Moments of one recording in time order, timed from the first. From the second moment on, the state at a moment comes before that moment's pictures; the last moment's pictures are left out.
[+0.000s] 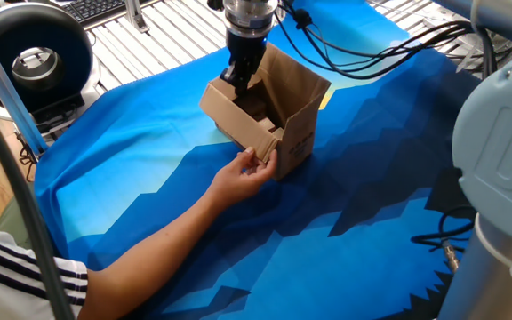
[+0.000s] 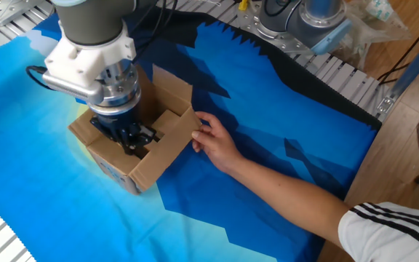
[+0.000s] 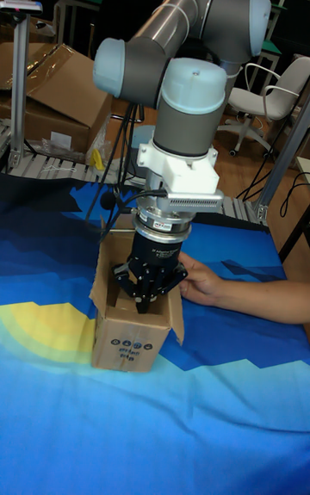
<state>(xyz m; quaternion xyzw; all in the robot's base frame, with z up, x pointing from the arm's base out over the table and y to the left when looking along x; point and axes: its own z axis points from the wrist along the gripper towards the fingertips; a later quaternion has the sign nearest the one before) 0.622 0.013 0.110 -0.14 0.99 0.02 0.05</state>
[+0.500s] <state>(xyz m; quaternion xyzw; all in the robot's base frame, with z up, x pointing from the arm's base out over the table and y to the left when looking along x) 0.614 0.017 0.107 -0.14 0.99 0.04 0.05</state>
